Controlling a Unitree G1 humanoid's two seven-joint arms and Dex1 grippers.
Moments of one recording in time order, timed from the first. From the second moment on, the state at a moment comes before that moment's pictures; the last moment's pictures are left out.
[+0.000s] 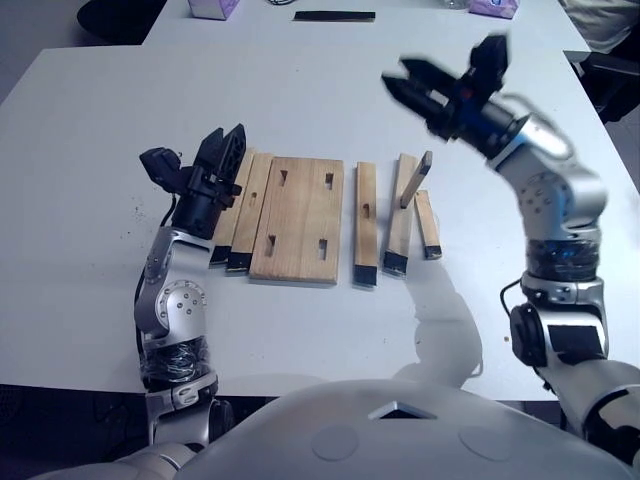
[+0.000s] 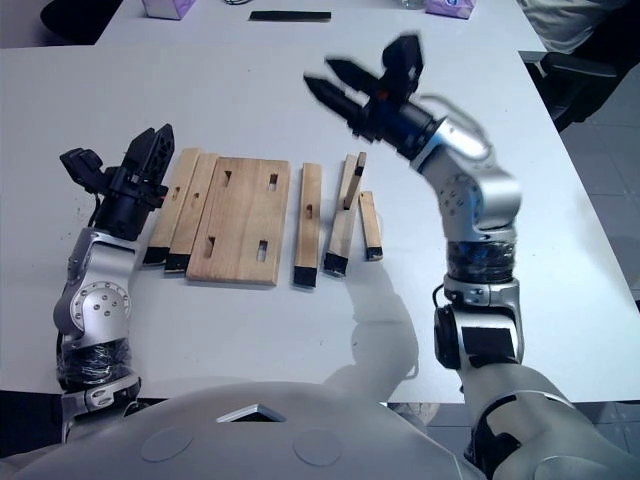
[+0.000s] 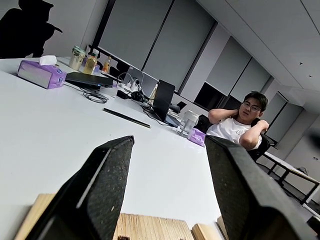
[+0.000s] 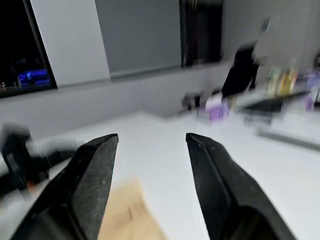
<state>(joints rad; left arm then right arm) 0.00 0.14 0.29 -0.25 -0.75 0.27 -0.40 -0.60 -0.33 -0.12 -0.09 0.64 0.60 0.71</state>
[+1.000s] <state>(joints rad) 0.05 0.21 0.35 -0.41 -0.87 0.42 -0.25 0.07 -0.25 0.11 -0.73 0.31 1.22 0.07</state>
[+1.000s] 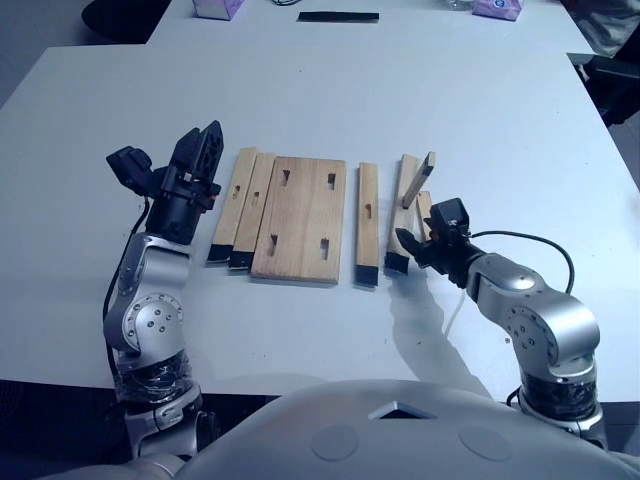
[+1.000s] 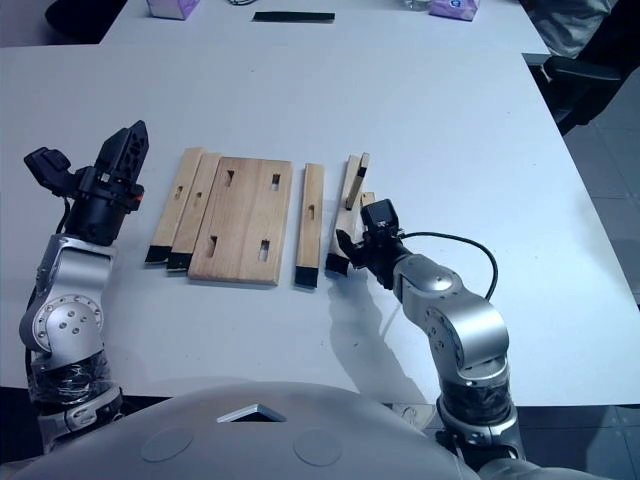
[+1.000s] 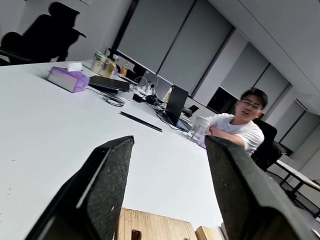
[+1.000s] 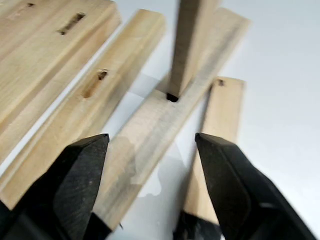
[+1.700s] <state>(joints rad) -0.02 0.23 0.31 -0.33 -0.87 0.43 -0.27 0.10 -0.20 0.20 -0.70 0.27 1.18 0.06</state>
